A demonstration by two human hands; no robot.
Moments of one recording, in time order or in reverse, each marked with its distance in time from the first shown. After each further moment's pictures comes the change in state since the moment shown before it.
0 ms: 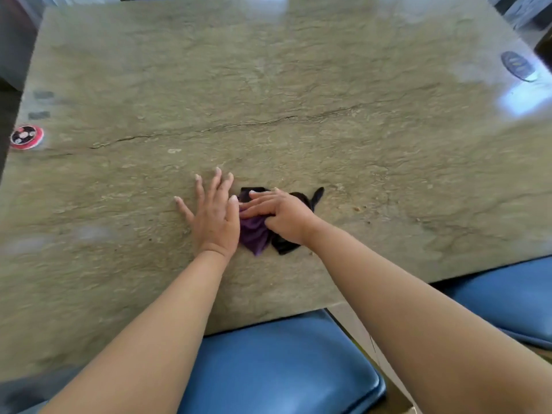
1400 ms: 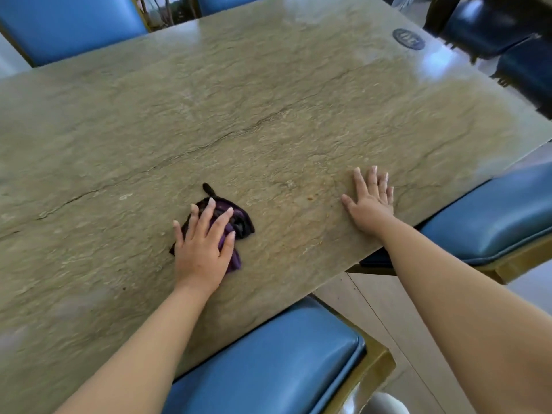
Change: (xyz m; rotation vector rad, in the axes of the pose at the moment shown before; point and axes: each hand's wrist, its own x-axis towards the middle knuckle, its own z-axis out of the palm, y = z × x) left_hand -0.011 -0.002 0.003 0.270 -0.192 0.485; right_hand -0.148 0.101 -0.069 -0.225 0.443 0.965
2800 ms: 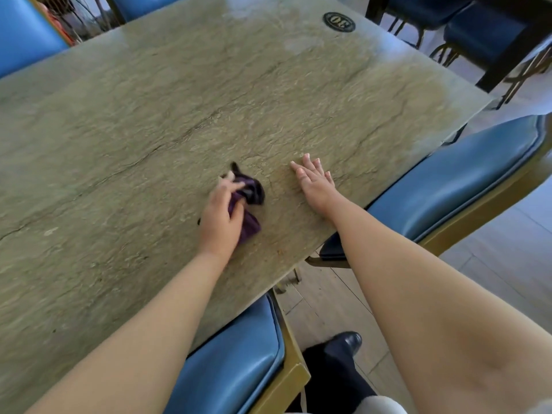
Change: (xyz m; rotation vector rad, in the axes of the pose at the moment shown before) left_hand 0.073 0.148 0.017 -0.652 0.052 0.128; right_hand 0.018 0.021 -0.032 0.429 -0.107 -0.134
